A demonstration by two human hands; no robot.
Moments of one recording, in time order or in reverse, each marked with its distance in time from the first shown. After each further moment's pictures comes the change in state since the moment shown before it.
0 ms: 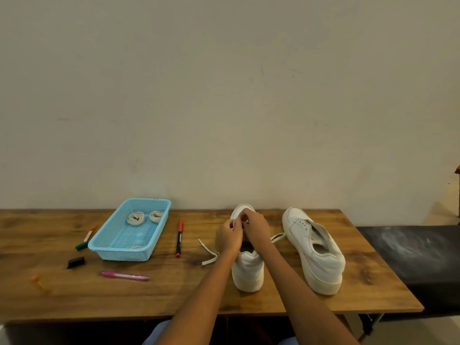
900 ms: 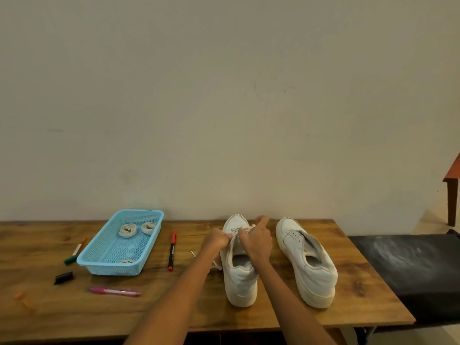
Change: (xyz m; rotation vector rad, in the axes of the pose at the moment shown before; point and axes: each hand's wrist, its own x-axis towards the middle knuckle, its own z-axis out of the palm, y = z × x) left_hand 0.038 0.011 -0.021 0.204 -0.336 -0.086; right_hand -0.011 0.000 -0.007 0.174 0.221 0.309
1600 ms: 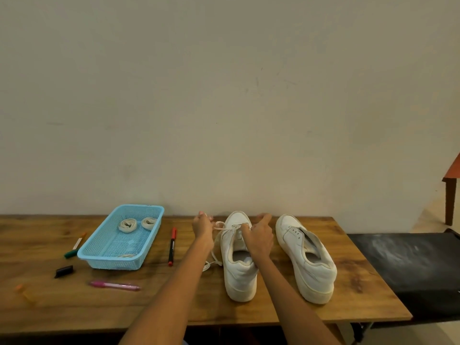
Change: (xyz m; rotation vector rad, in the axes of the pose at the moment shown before) left_hand 0.001 0.007 -0.018 -1.036 0.282 -0.092; right_hand 0.001 0.002 -0.001 0.044 0.027 0.043
